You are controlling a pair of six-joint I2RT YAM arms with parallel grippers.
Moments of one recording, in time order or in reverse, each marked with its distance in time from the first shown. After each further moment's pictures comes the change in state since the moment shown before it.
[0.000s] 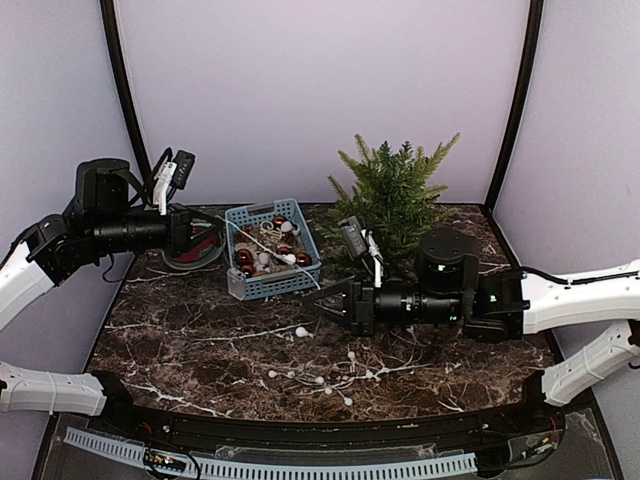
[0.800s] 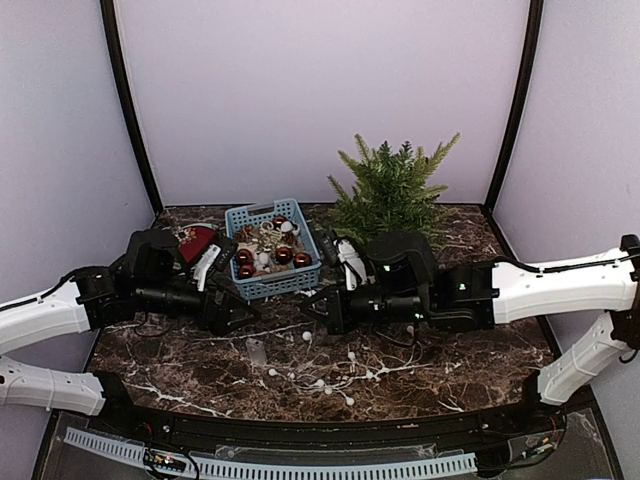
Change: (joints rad) left arm -0.125 0.000 -0.433 0.221 0.142 -0.056; right arm -0.016 0.161 0.158 -0.304 0.190 0.014
